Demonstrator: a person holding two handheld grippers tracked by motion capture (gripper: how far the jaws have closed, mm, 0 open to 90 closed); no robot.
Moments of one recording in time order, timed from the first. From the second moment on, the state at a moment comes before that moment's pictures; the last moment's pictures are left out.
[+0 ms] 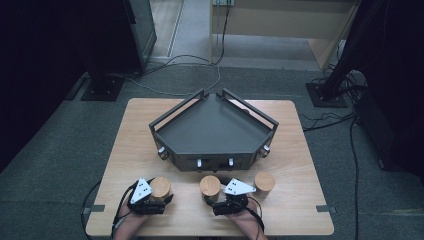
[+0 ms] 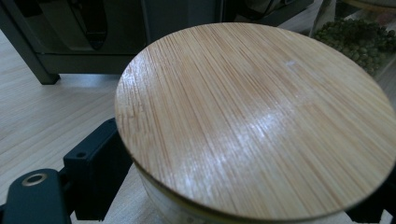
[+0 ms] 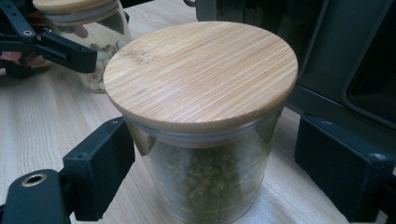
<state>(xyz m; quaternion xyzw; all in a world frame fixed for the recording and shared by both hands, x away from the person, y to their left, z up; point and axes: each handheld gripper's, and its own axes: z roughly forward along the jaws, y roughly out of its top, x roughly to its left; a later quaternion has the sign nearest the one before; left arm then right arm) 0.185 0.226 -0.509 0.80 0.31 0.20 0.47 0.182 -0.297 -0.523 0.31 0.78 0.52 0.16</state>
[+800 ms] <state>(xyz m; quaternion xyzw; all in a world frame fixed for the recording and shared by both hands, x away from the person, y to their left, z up) 0.185 0.222 -0.507 0.80 0.32 0.20 0.46 0.183 -0.295 -0.522 0.31 0.78 0.52 0.16</state>
